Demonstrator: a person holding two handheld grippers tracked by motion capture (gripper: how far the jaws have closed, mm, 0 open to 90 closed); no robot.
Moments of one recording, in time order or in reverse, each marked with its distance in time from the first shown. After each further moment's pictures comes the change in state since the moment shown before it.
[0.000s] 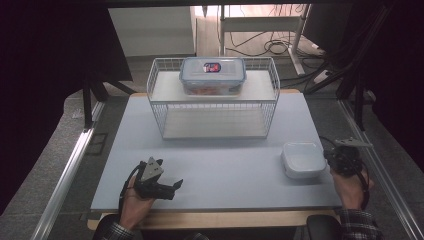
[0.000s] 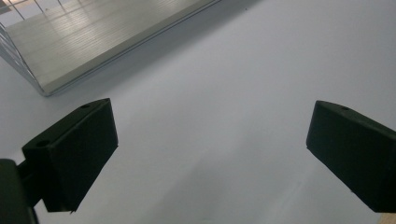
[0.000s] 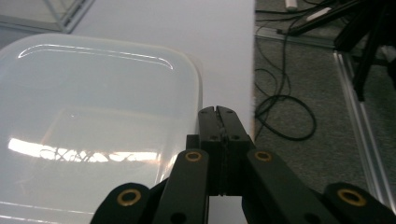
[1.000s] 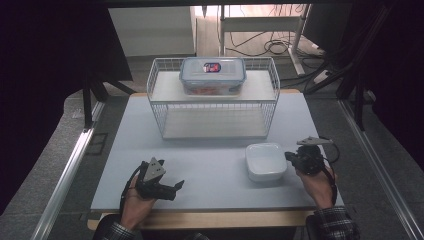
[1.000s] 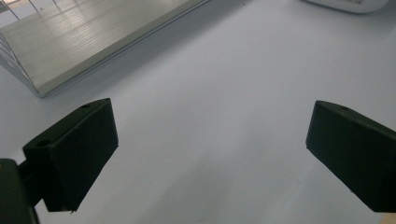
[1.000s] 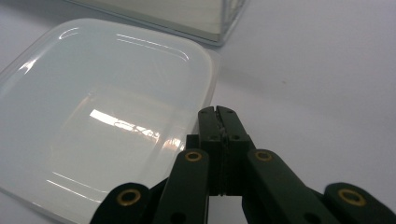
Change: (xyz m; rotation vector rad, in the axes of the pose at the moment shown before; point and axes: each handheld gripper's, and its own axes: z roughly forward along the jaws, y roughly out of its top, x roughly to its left) left arm -0.003 0.001 0.003 0.016 0.002 0.020; right arm 0.087 0.017 0.017 0.011 0.276 -0.122
